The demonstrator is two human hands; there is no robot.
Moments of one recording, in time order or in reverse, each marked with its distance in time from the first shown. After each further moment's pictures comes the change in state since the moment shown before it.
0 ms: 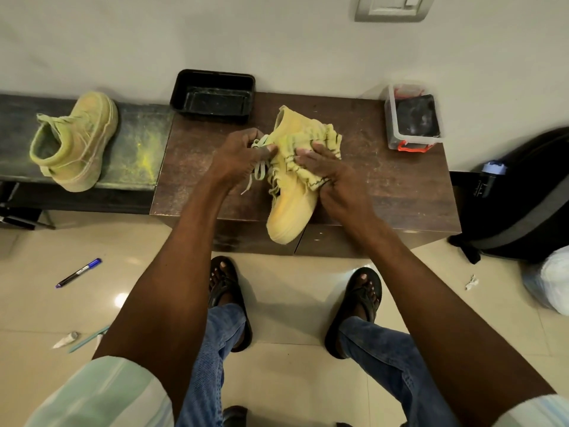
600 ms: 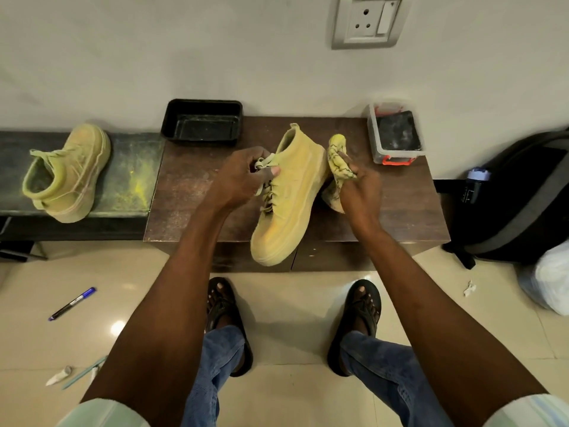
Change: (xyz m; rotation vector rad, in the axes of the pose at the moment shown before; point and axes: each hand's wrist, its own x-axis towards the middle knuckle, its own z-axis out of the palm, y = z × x) left_hand -0.007 0.022 0.013 0.248 -0.034 0.182; right_hand 0.007 0.008 -0.030 0.269 0.543 0.422
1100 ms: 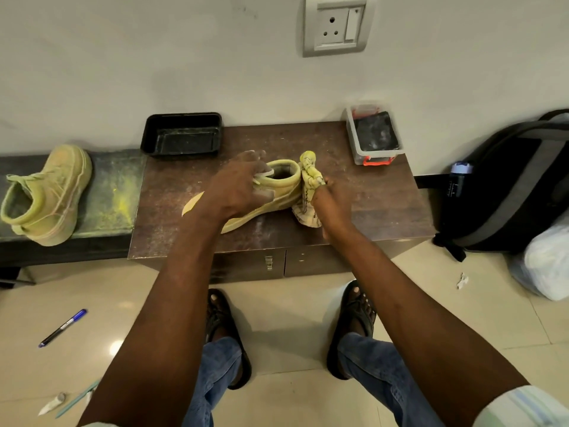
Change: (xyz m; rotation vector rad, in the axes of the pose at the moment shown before) left_hand 0.009 0.024 0.017 0.545 -0.122 0.050; right_hand -0.013 -0.003 0.015 -0.013 -0.015 0.219
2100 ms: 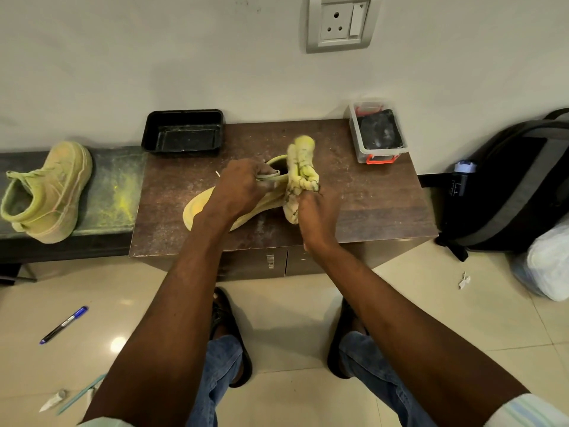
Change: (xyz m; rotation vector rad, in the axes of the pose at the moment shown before) left_hand 0.002 0.003 0.009 -0.127 0.115 -0.038; right_hand -0.033 -0.012 0.019 0.295 0.027 0.000
